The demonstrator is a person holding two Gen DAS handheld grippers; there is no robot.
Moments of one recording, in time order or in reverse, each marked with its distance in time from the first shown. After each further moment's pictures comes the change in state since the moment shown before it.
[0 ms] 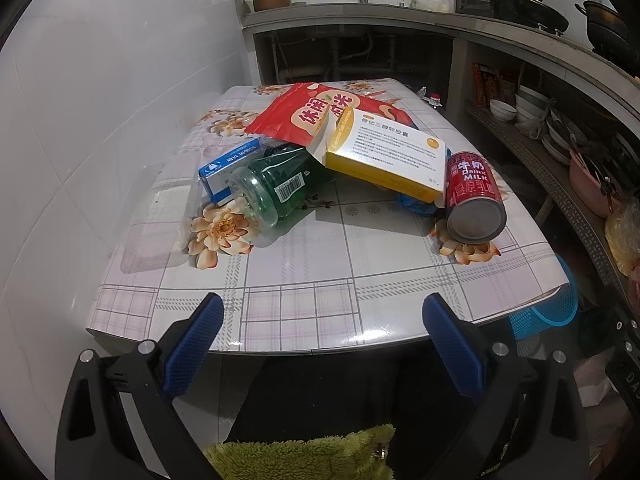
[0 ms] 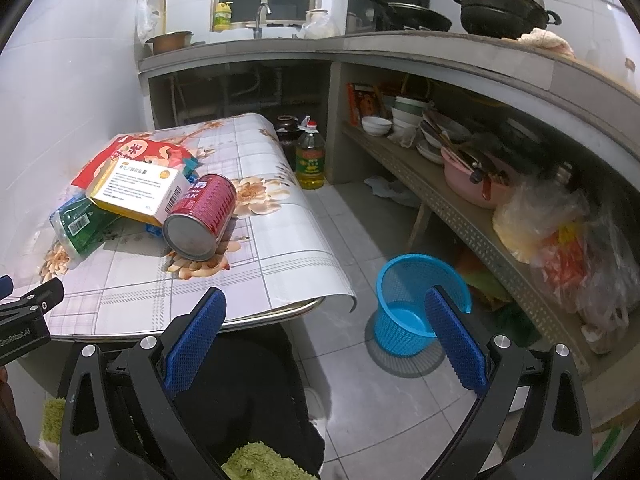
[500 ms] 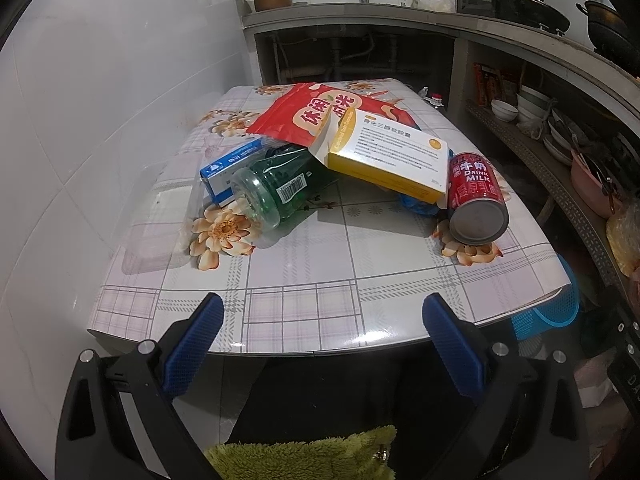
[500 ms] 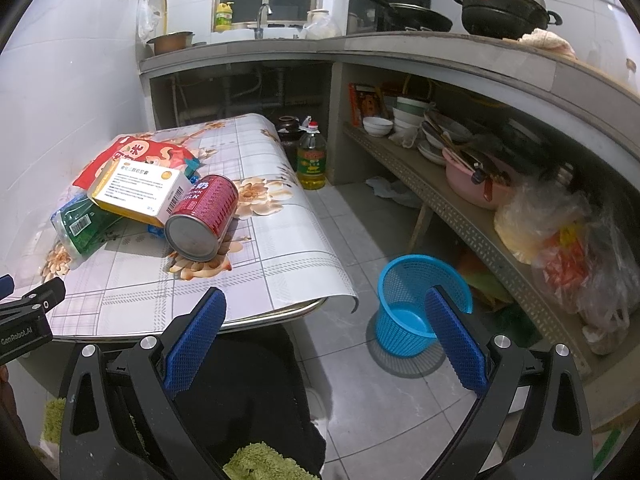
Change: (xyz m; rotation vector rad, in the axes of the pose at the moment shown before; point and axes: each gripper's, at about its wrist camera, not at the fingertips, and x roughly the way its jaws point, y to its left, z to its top) left arm 0.001 0.004 0.002 -0.002 0.000 0.002; right arm 0.000 0.002 0.000 0.001 -0.002 0.002
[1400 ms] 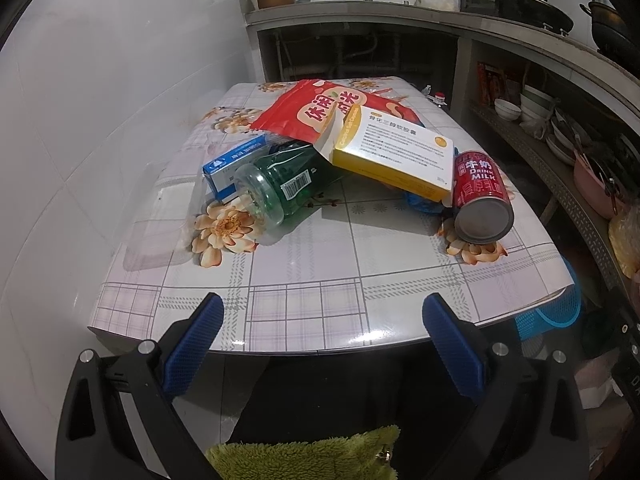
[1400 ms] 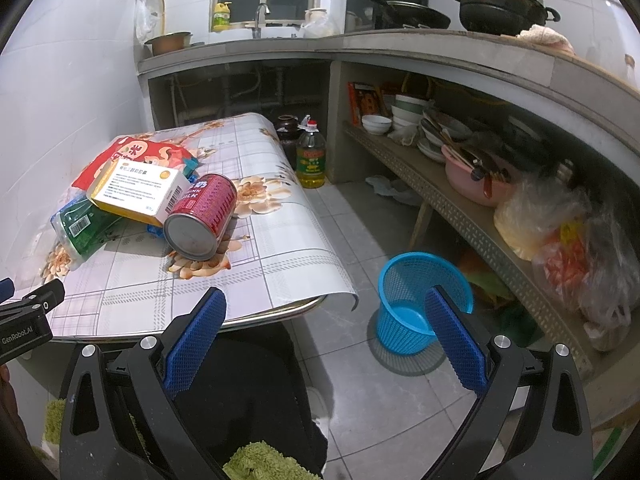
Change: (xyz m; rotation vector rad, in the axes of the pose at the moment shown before) left arm 0.003 0.002 0.001 -0.003 0.006 0.011; right arm 0.000 0.000 -0.001 0.005 0.003 0.006
